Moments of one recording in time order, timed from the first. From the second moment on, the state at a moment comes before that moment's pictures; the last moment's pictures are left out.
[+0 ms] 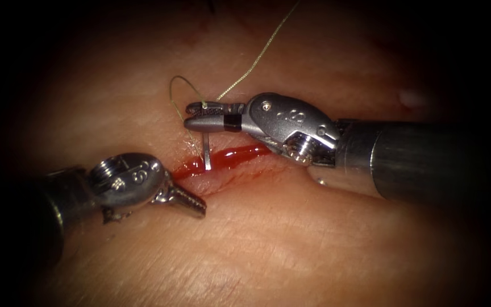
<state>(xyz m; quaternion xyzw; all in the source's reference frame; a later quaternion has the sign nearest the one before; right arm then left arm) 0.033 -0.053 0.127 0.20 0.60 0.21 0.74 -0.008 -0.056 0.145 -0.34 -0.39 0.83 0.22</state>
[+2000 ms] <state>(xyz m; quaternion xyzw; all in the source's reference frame) 0.034 -0.052 0.126 0.39 0.55 0.30 0.68 -0.007 -0.058 0.150 -0.34 -0.40 0.83 0.19</state>
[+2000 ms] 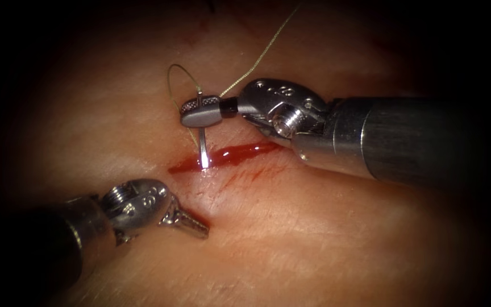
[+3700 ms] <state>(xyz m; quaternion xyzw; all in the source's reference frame) 0.035 -0.055 0.125 0.55 0.44 0.40 0.59 -0.007 -0.058 0.150 -0.34 -0.40 0.83 0.19</state>
